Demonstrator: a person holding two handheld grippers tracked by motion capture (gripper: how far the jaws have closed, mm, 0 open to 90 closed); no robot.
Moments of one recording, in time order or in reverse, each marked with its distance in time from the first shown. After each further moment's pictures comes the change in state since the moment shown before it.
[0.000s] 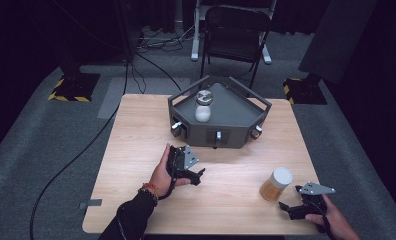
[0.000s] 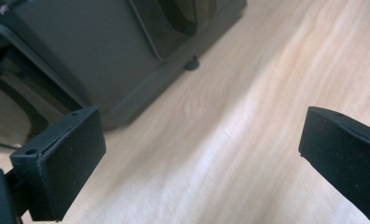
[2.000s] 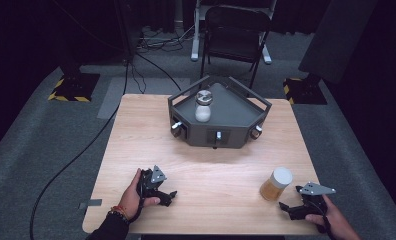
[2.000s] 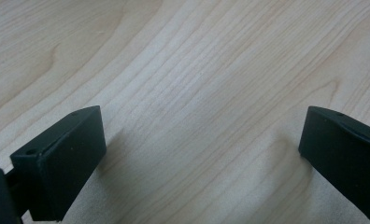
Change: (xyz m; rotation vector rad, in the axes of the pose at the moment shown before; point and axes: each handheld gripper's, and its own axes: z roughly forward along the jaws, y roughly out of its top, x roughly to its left) left arm 0.036 -0.068 -0.042 0.196 -0.110 -0.233; right arm 0.000 -0.001 -0.001 0.001 -0.001 0.000
